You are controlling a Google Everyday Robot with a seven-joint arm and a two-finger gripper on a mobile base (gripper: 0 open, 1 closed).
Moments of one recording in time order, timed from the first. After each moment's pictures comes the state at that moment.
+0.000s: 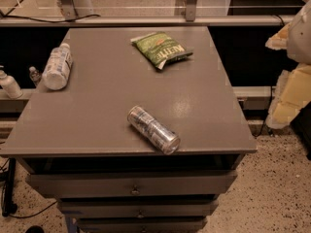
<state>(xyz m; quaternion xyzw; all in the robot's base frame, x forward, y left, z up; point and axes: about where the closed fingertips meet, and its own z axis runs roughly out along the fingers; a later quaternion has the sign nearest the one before) 0.438 -0.216 0.977 -0.60 0.78 -0.04 0.16</state>
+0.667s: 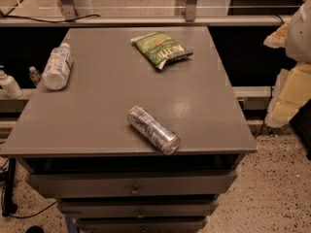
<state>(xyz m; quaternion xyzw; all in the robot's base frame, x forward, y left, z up) 0.440 -0.212 0.979 -0.61 0.77 -0.04 0.17</state>
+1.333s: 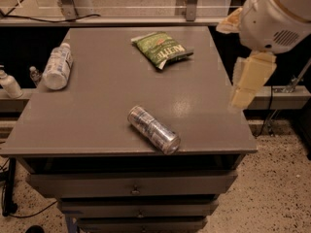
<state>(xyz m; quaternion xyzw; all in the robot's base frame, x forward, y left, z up) 0.468 -0.140 0.989 -0.69 0.69 -0.02 0.22</state>
